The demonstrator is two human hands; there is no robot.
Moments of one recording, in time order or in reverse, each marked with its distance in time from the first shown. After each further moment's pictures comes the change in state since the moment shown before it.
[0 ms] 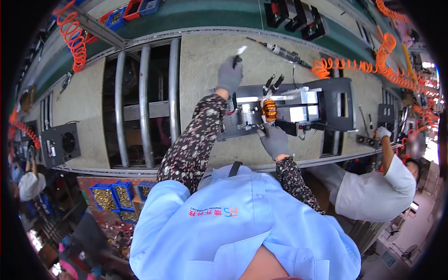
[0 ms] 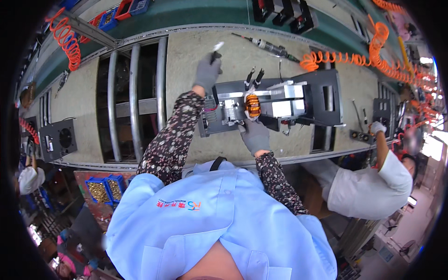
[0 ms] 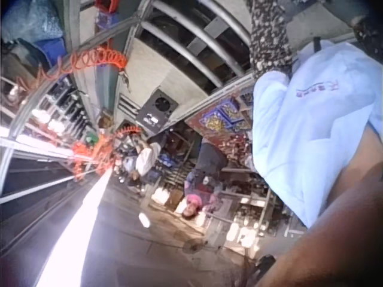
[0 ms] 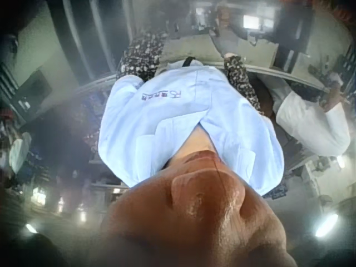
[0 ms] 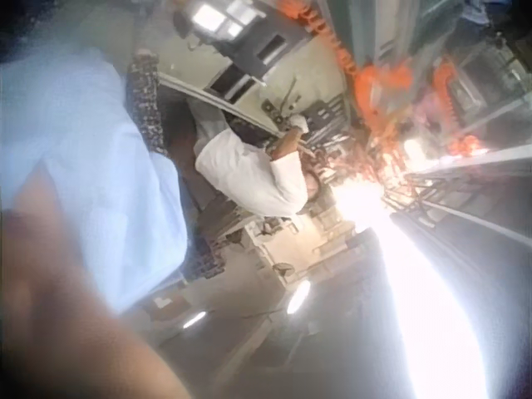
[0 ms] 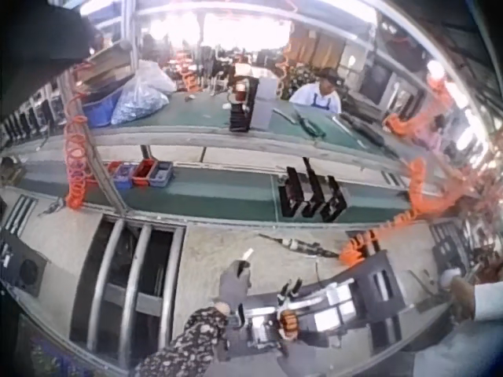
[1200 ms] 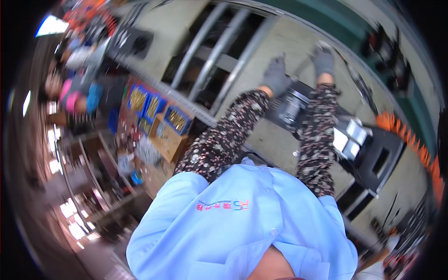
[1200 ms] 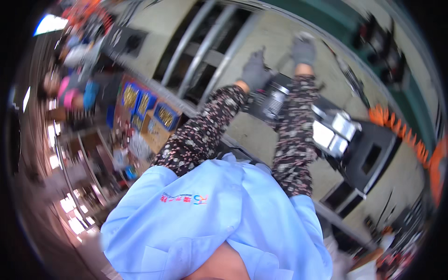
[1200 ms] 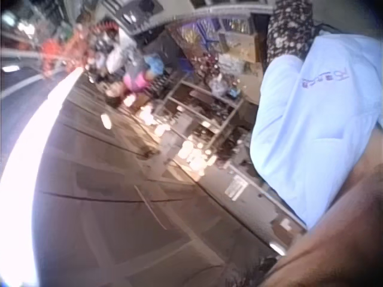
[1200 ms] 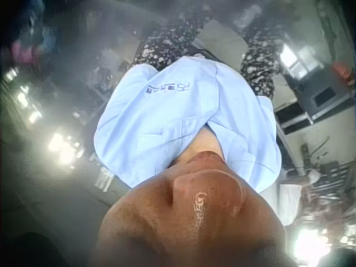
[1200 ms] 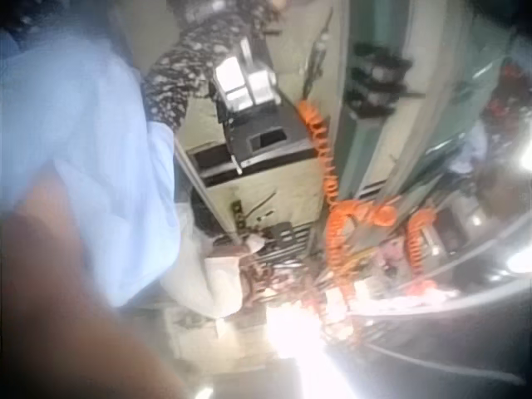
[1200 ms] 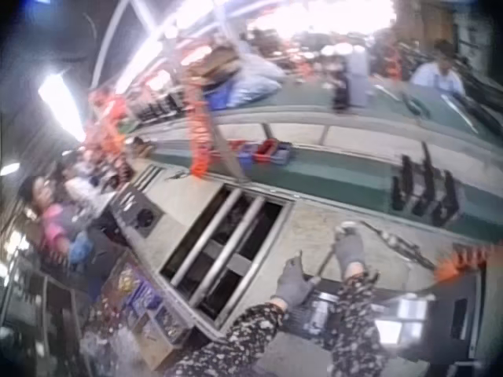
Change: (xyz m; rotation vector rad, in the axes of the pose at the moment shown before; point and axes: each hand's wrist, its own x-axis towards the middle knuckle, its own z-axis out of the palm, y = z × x) left_hand -0.075 0.033 -0.019 0.846 0.196 -0.207; right_hand 0.259 -0.042 0.010 -0.332 0.501 -0.744
